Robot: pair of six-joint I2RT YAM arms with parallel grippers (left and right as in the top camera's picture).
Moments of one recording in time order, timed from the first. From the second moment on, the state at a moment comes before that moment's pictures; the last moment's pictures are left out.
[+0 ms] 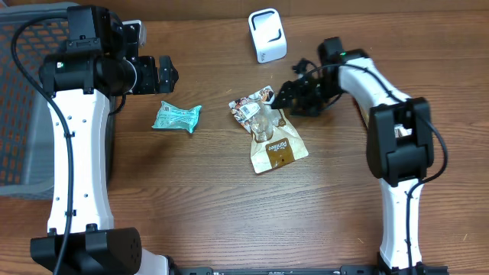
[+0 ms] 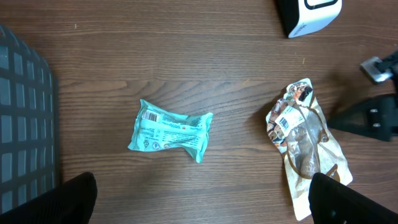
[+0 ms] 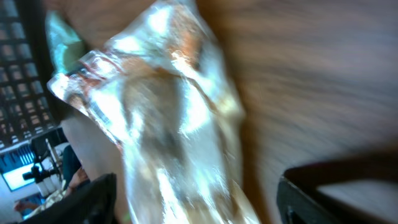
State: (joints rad) left arm 0.09 1.67 1.84 -1.20 0.20 0.01; right arm 0.23 2.39 1.84 -0.90 -0.81 0.11
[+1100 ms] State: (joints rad) left arm 0.09 1.67 1.84 -1.20 0.20 0.01; right arm 0.43 2.35 1.84 -0.78 -0.60 0.40
